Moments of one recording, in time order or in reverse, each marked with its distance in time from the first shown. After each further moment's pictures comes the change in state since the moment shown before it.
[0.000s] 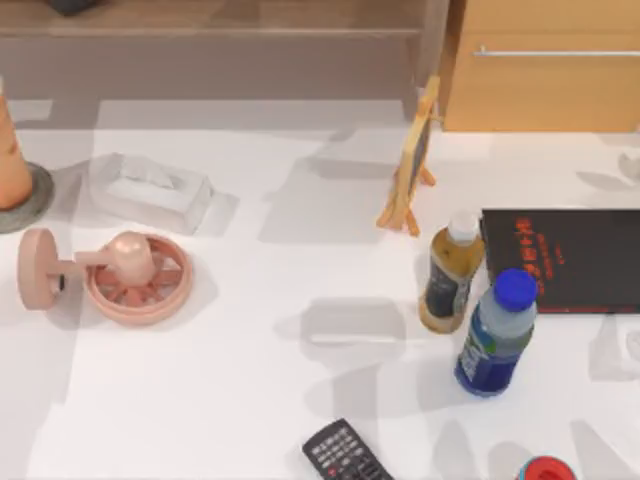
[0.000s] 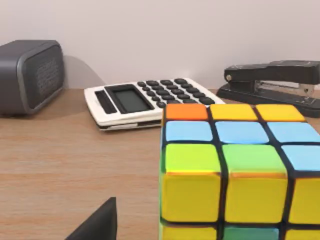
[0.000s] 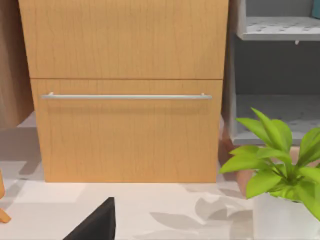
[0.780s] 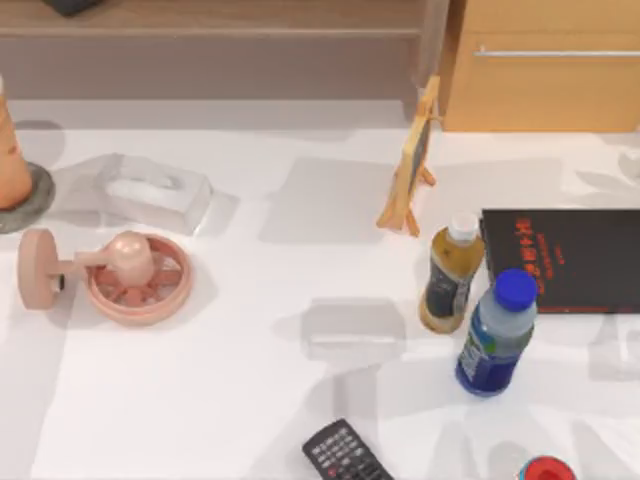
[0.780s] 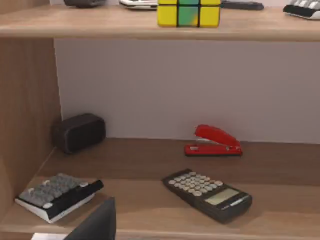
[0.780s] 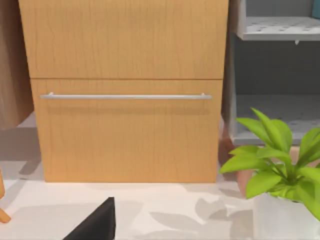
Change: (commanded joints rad) left arm -0.014 -1.017 -0.945 -0.055 -0.069 -0.011; right arm 0.000 0.000 0.000 0.000 0.000 0.000
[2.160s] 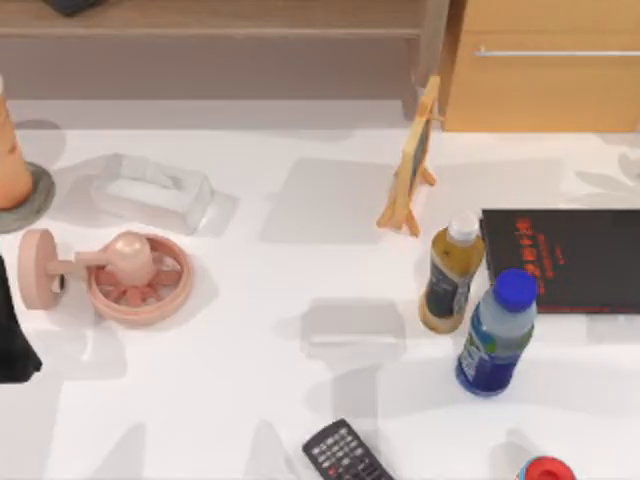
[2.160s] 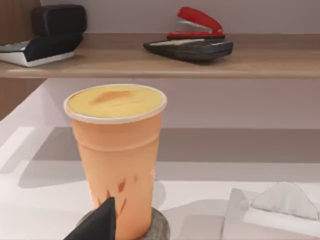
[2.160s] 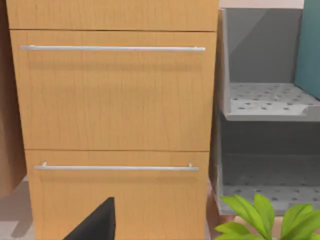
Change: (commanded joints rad) left arm -0.047 -0.714 -0.690 -0.033 -0.017 -0.003; right arm -0.072 0.220 0.202 0.088 -0.057 -0.003
